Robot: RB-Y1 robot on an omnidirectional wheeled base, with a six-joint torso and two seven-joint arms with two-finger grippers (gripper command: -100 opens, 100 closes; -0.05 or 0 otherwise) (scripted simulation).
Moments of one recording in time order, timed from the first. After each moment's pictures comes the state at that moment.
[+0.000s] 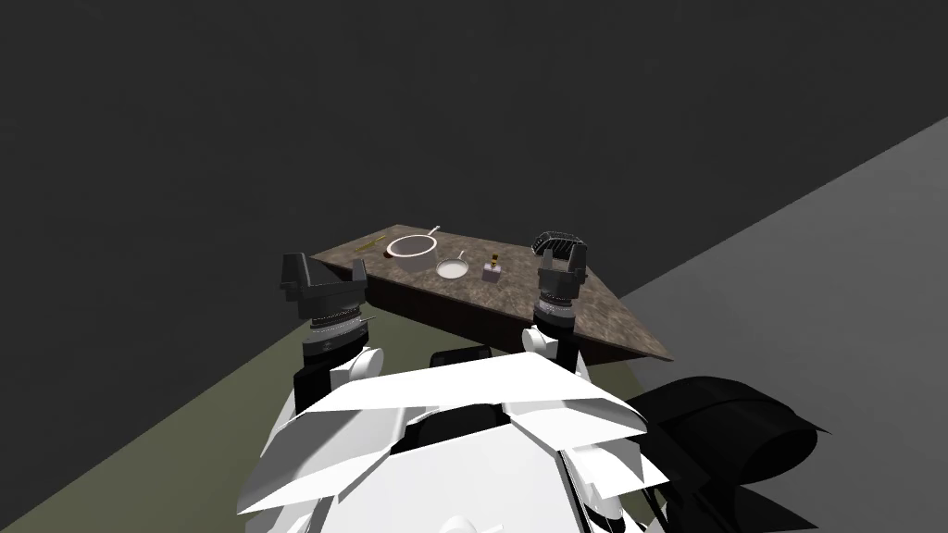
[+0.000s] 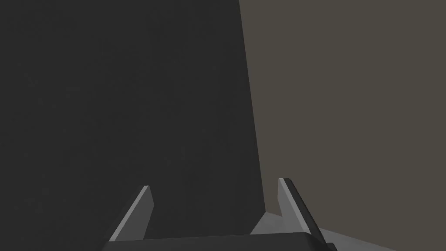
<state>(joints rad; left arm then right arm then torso) 0.53 0.05 0.00 -2.30 0.04 -0.60 0.15 0.54 -0.01 0.00 -2.38 -0.05 -0.64 0.10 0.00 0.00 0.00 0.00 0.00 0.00</state>
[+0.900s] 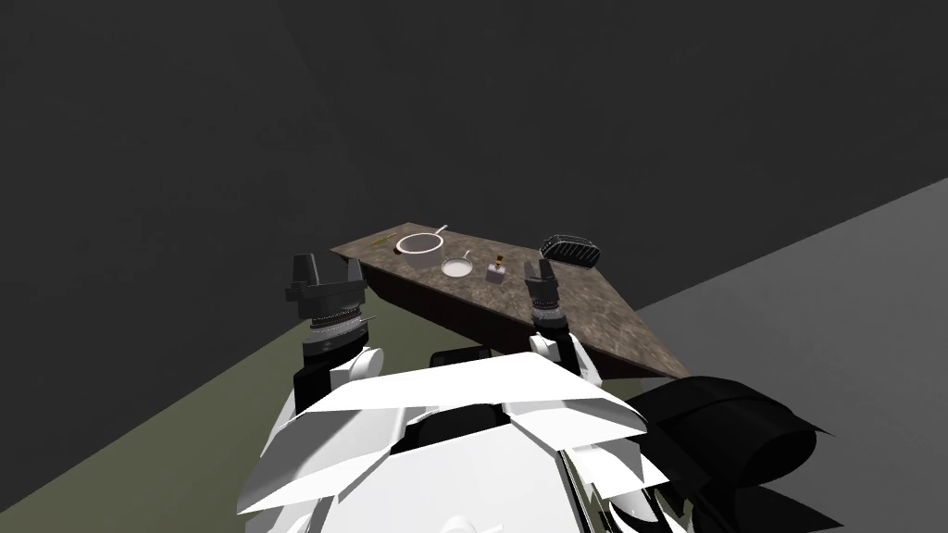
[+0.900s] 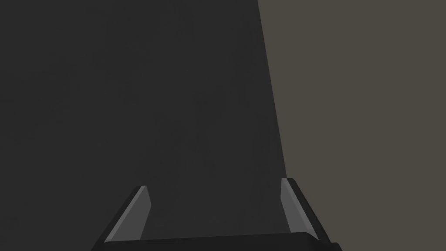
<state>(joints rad) 0.53 0.05 0.00 -2.30 0.04 -0.60 0.15 0.56 -0.24 0.00 -2.25 0.02 -0.66 0.02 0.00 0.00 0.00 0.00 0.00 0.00</state>
